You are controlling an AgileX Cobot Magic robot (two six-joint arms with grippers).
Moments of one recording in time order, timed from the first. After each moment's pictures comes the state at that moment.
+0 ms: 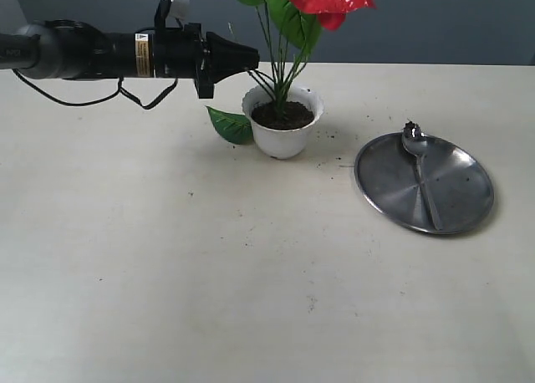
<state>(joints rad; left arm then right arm) 0.01 2.44 -1.78 1.48 -1.23 -1.05 -0.02 0.00 0.00 0.19 0.37 -0.09</state>
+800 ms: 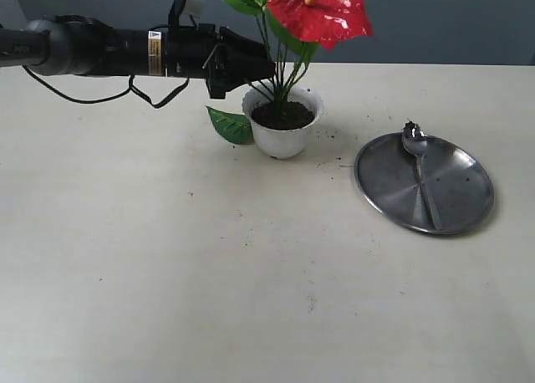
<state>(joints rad) -0.03 2.42 -1.78 1.50 -1.22 -1.10 -0.02 0.00 0.00 0.19 0.37 -0.09</state>
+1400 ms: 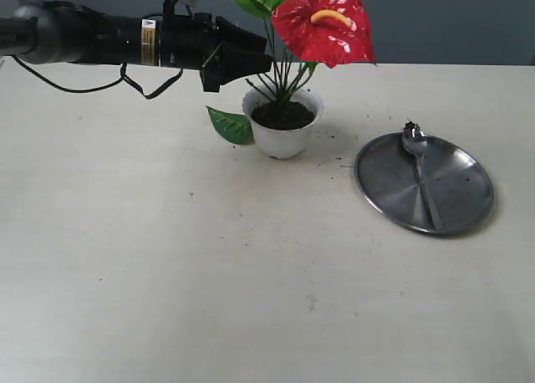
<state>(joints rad) -0.02 2.37 -1.78 1.56 -1.22 -1.12 -0.02 0.00 0.00 0.19 0.37 -0.09</state>
